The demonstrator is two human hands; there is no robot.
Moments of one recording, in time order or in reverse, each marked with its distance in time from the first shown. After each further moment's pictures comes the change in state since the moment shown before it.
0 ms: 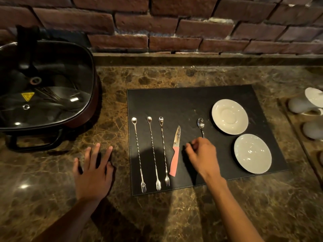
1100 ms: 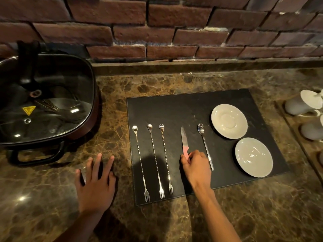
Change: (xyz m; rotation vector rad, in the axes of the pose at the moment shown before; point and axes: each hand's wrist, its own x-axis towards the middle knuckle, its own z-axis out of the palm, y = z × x) left_hand 0.002 -0.004 0.005 0.009 -0.023 0.005; right_hand -0.017 -0.018 0.032 -0.062 -0.015 0.290
